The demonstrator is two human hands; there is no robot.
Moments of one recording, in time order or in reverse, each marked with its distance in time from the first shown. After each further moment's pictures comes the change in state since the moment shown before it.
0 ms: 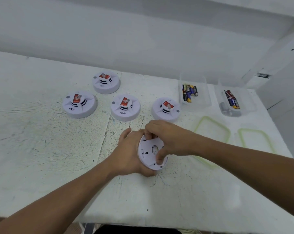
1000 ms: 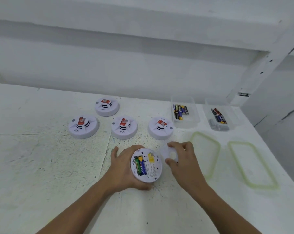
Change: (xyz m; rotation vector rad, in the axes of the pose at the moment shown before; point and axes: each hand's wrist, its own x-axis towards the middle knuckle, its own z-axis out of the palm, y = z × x) left_hand -0.018 -0.012 0.001 -0.050 0.088 -0.060; right_hand -0.052 -0.006 0.056 0.180 0.776 0.470
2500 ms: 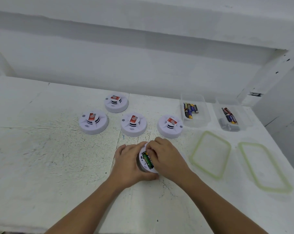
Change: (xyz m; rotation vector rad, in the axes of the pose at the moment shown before) left_hand -0.001 -0.006 -0.002 0.090 0.222 0.013; right_hand 0.031 -0.038 0.050 -0.194 -0.109 -0.445
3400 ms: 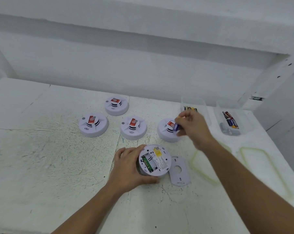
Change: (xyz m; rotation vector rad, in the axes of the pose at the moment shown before) left_hand -0.002 0.000 -0.003 0.017 -0.063 -0.075; right_hand 0.052 0.053 -0.077 0.825 0.205 0.643
